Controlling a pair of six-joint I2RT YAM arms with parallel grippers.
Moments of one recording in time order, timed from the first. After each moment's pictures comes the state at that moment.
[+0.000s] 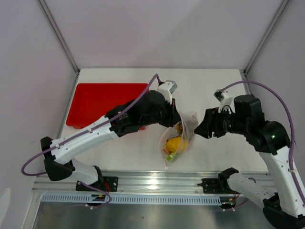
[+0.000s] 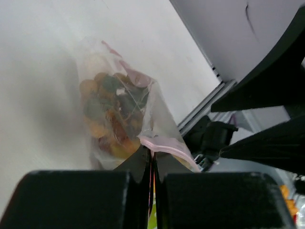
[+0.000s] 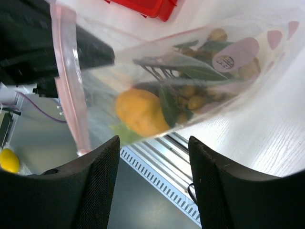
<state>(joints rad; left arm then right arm) -1.10 1.41 1.54 -0.59 -0.11 -0.60 0.46 0.93 1.43 -1.17 -0.38 0.30</state>
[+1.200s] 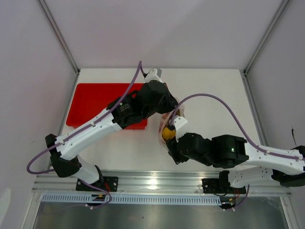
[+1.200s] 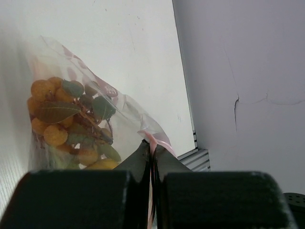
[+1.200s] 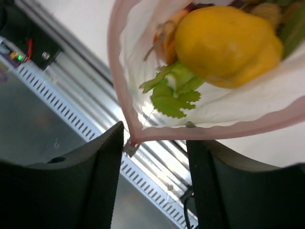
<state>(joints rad) -1.05 1.50 1.72 -0.70 -0.35 -1.00 1.47 1.09 1.32 -1.02 0.45 0.55</state>
